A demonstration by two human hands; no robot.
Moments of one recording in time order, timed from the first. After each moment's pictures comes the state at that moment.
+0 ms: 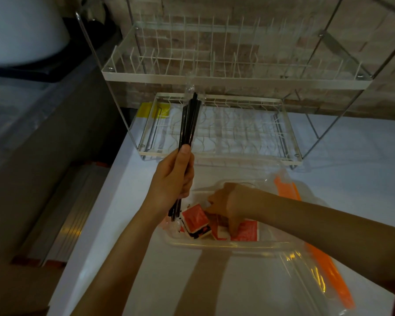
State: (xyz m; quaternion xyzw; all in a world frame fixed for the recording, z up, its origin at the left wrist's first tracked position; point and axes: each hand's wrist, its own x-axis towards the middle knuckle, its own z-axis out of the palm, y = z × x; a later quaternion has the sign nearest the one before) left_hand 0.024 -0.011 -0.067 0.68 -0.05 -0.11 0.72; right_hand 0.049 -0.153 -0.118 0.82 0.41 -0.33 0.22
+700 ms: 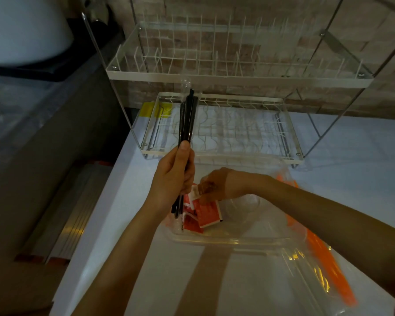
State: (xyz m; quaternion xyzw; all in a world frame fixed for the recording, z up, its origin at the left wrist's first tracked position) left_hand 0.023 -0.011 -0.069 0.67 -0.03 -0.09 0.73; right_hand 0.067 -0.154 -0.103 0.90 0.24 -0.34 -0.14
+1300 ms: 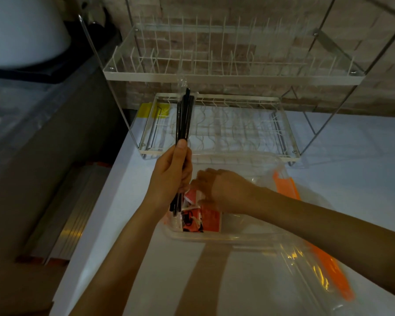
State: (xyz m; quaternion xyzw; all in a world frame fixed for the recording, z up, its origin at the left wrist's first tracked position) left_hand 0.022 -0.011 -0.070 0.68 -0.04 -0.08 0.73; right_hand 0.034 -0.149 -0.100 0.92 0.37 -0.10 0.01
